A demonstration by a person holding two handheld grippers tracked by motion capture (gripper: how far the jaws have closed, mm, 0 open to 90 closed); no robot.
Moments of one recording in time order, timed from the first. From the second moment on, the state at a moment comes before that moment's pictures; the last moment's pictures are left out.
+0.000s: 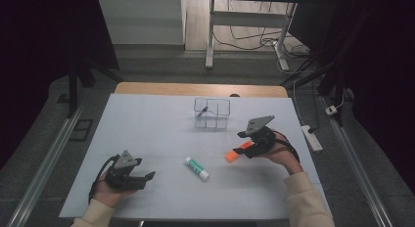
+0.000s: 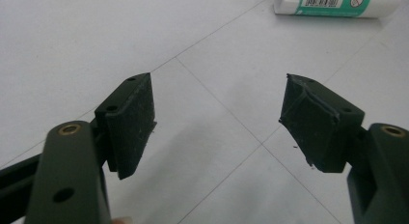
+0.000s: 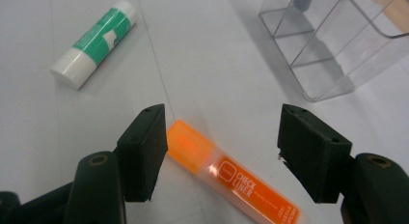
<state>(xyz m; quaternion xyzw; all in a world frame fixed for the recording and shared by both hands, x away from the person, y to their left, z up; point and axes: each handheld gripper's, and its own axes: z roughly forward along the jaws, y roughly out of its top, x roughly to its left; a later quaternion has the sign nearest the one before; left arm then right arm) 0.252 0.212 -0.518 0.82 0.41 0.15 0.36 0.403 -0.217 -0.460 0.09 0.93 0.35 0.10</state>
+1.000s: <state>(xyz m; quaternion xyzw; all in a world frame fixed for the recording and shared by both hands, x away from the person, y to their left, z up) 0.251 0.212 -0.519 0.82 0.41 0.15 0.36 0.399 -0.194 -0.480 -0.01 0.97 0.24 0.09</state>
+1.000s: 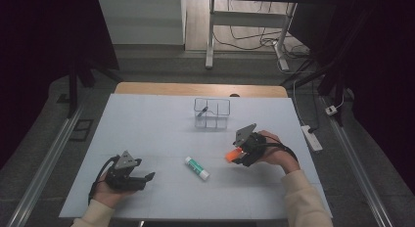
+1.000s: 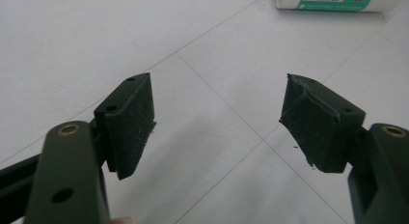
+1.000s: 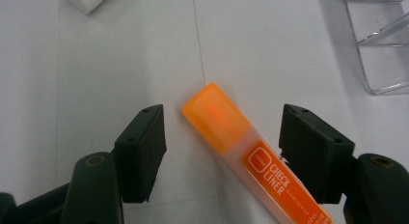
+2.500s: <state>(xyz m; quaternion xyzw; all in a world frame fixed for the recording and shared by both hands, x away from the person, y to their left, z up) 0.249 0.214 -0.520 0.82 0.41 0.16 0.36 0.412 -0.183 -0.495 -0.04 0.98 0.19 0.09</state>
